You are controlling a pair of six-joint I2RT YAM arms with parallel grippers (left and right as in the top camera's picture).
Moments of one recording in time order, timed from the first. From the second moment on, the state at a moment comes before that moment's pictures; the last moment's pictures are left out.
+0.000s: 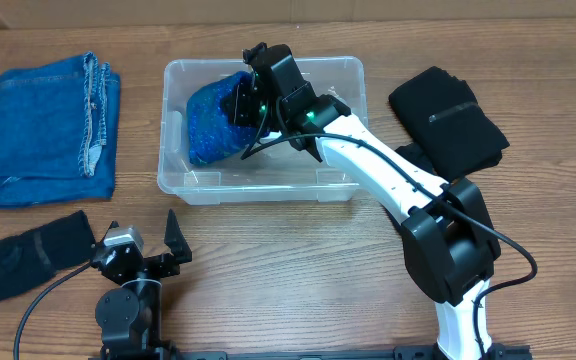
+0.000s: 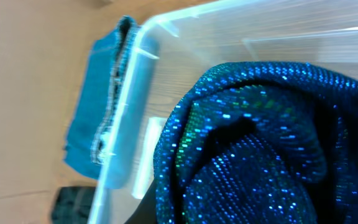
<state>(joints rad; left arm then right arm) 0.09 0.02 0.07 -0.21 -0.04 -0.18 0.64 2.10 1.74 -0.29 -0.30 0.71</state>
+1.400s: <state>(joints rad) 0.09 0.02 0.07 -0.21 -0.04 -0.18 0.56 2.12 1.79 -0.61 -0.03 0.38</state>
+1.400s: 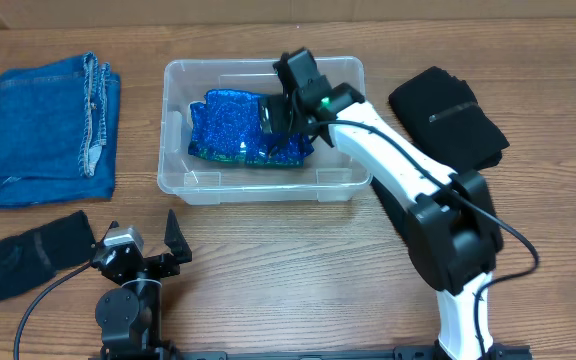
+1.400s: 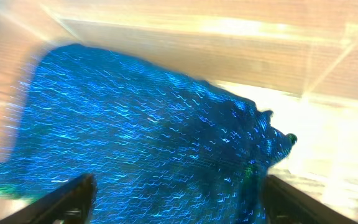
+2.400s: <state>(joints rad) 0.09 0.02 0.07 -0.21 -0.04 -0.18 -0.43 1.78 1.49 -0.93 -0.24 0.65</state>
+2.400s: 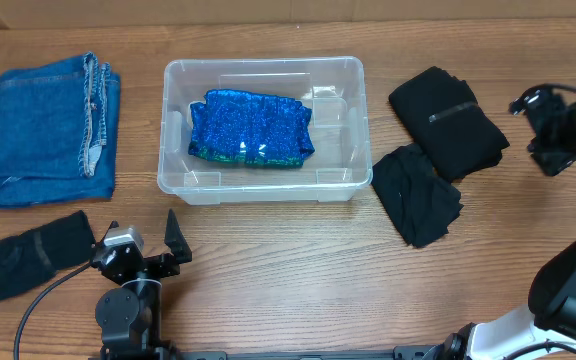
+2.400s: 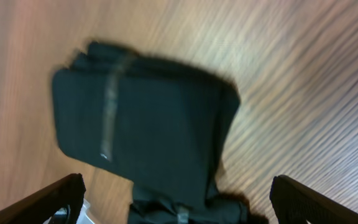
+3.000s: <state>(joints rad) 0.09 0.02 0.07 -0.21 -0.04 -0.18 -0.33 1.82 1.13 -0.45 -0.30 0.77</state>
